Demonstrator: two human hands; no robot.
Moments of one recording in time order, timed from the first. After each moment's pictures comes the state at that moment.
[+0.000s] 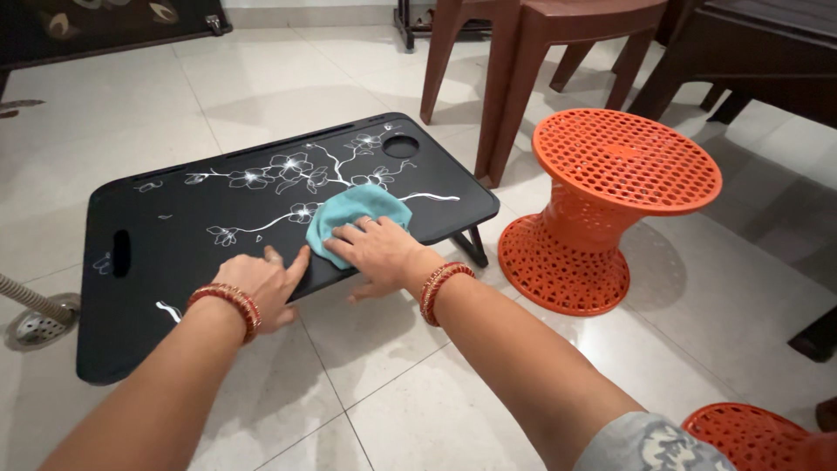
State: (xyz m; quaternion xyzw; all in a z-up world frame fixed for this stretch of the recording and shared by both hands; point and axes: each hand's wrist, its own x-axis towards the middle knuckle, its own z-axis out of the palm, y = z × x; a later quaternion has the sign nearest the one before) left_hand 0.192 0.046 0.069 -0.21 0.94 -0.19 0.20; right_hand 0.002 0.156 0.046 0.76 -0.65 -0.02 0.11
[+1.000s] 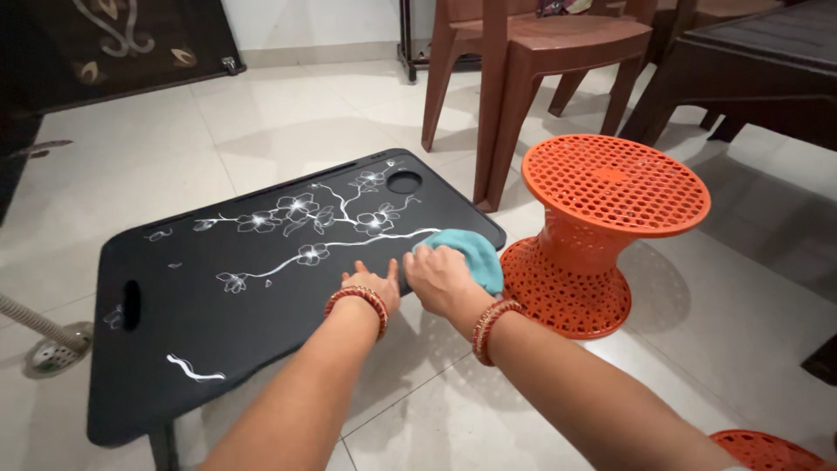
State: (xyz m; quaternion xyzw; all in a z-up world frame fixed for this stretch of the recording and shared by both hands) left_hand 0.024 0.078 -0.029 -0.26 0.95 -0.02 0.18; right_hand -0.055 0.209 0.012 0.60 -0.77 -0.06 0.20
